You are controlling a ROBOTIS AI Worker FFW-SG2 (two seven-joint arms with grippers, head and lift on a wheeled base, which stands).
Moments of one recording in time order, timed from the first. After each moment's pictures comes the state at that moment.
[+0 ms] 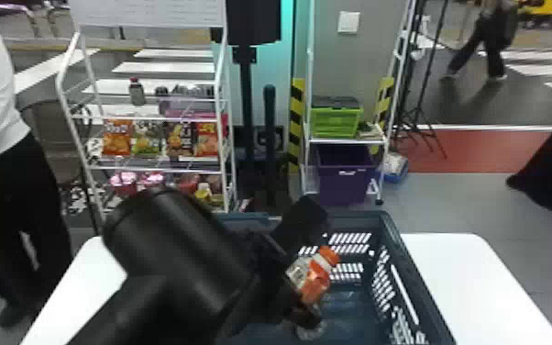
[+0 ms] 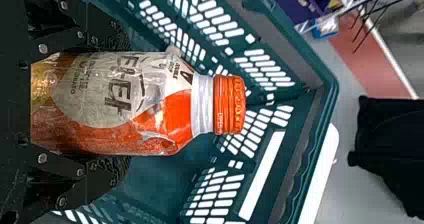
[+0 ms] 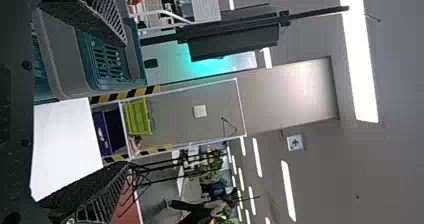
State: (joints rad) left arm -0.52 0.22 -0.71 -1.98 0.15 1.56 -0.30; right arm 1.05 -0.08 0.02 -2.02 -0.25 -0.79 0.04
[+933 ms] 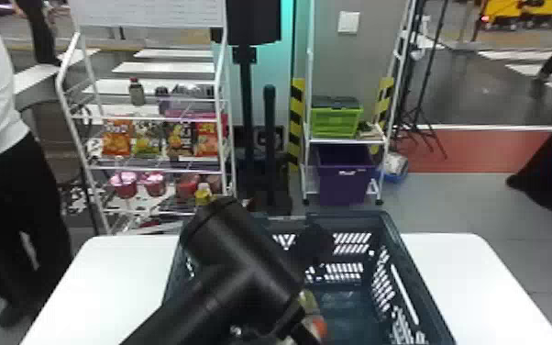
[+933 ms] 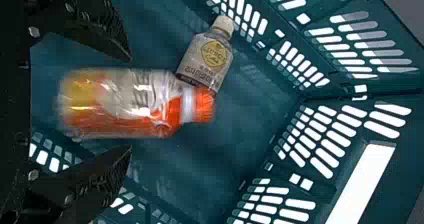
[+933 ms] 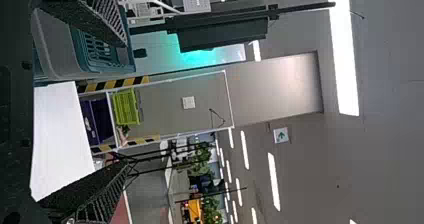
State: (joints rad) left arm -0.59 0.09 -0.78 -1.61 0.02 1.56 -0.42; right arm 1.07 -0.03 -0.04 -1.99 -0.29 -0.87 0.12
